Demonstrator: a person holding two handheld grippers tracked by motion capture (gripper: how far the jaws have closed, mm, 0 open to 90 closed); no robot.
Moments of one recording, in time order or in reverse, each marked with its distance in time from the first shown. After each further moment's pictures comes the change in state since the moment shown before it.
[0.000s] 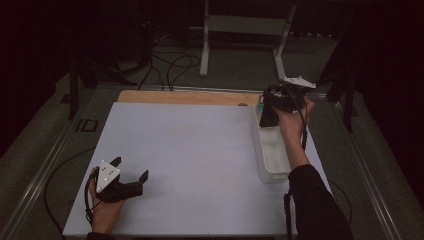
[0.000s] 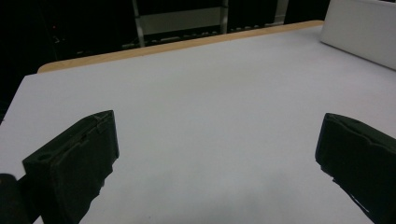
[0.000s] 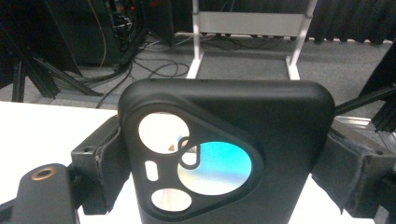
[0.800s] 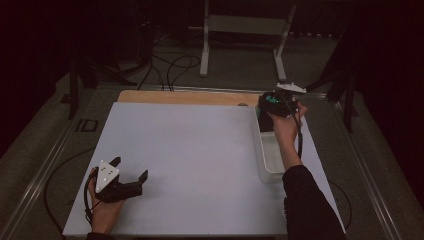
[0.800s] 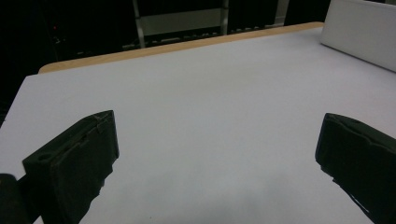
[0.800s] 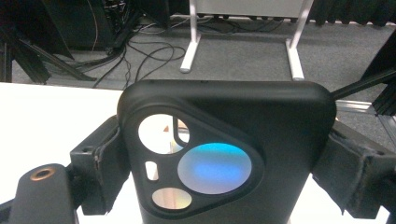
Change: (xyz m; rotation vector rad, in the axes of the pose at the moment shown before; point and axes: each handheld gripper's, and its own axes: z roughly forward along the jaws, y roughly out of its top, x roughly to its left) left arm 0.001 0.000 -0.001 -0.004 0.000 -0.002; right arm 0.003 -0.024 0.026 0.061 -0.015 0.000
